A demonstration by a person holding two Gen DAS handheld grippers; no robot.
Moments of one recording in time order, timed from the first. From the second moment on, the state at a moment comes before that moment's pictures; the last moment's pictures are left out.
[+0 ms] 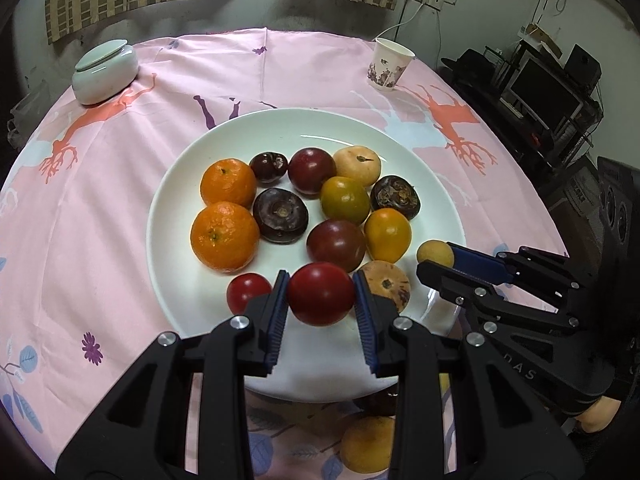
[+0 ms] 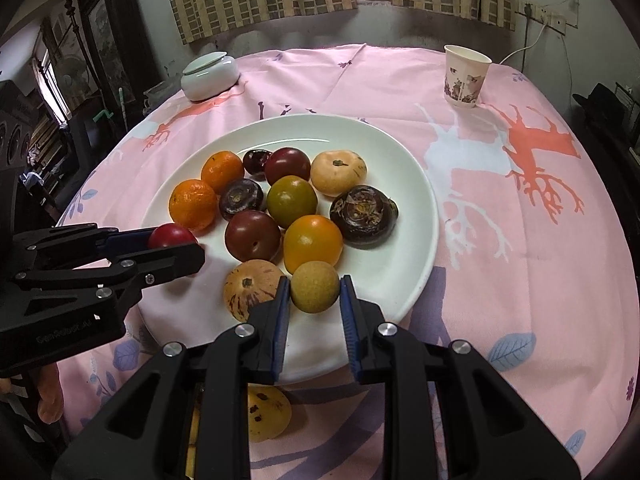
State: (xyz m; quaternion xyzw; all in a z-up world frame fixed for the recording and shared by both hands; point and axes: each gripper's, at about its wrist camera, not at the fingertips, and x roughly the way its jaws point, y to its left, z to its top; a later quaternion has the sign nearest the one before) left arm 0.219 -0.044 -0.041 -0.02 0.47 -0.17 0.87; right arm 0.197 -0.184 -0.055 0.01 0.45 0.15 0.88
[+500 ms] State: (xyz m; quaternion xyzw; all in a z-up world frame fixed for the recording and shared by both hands) left arm 0.218 -0.027 -0.019 -0.04 0.45 -0.14 0.88; right arm 0.191 -0.188 -0.039 -0.03 0.40 0.11 0.91
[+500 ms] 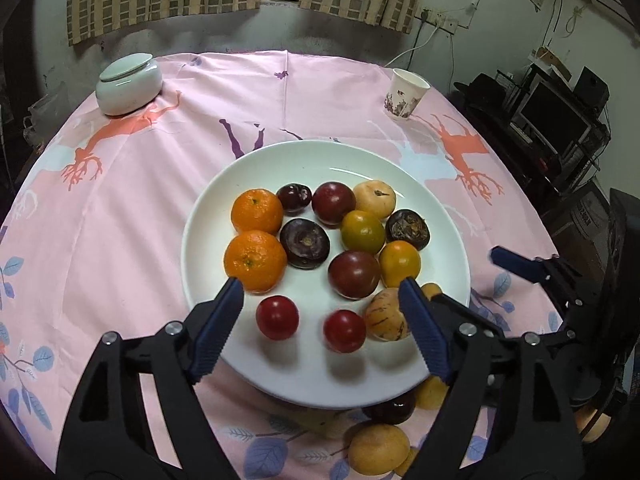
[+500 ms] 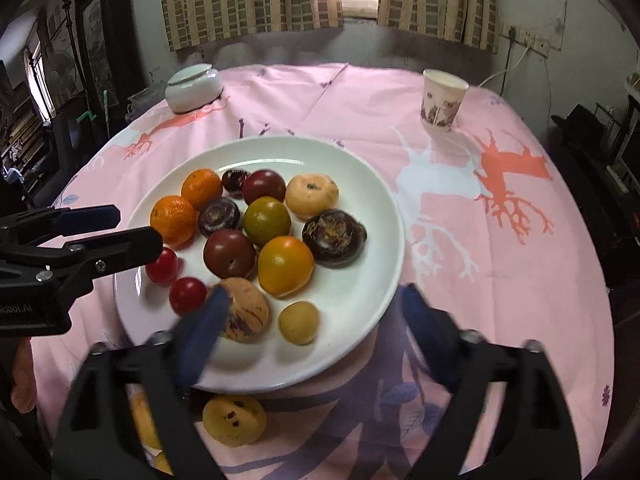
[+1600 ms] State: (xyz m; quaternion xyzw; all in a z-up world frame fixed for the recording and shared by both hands) left arm 0.049 0.037 -0.056 -0.04 0.44 -0.11 0.89; right arm 0.120 -0.179 -0.087 0.05 0.44 0.19 0.88
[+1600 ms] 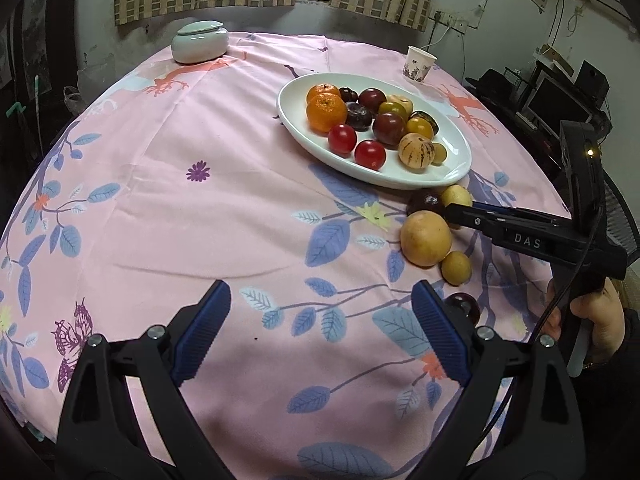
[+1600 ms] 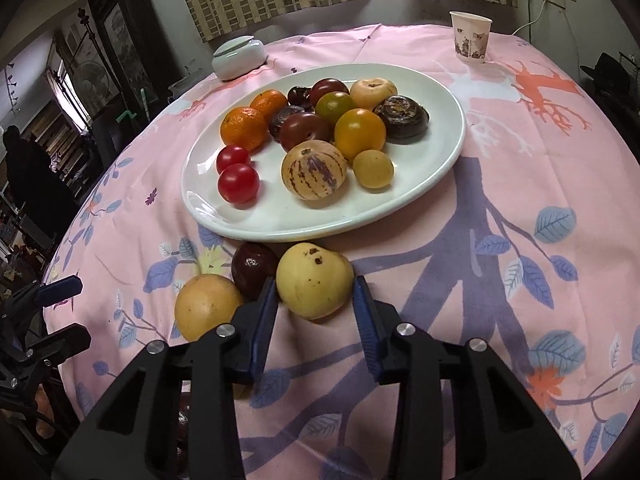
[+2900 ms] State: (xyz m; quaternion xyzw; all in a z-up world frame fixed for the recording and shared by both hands) left arm 0.076 -0.009 -0.059 -0.05 0.45 -0.13 0.88; right arm 0.037 -0.199 -0.051 0.06 0.40 0.20 0.89
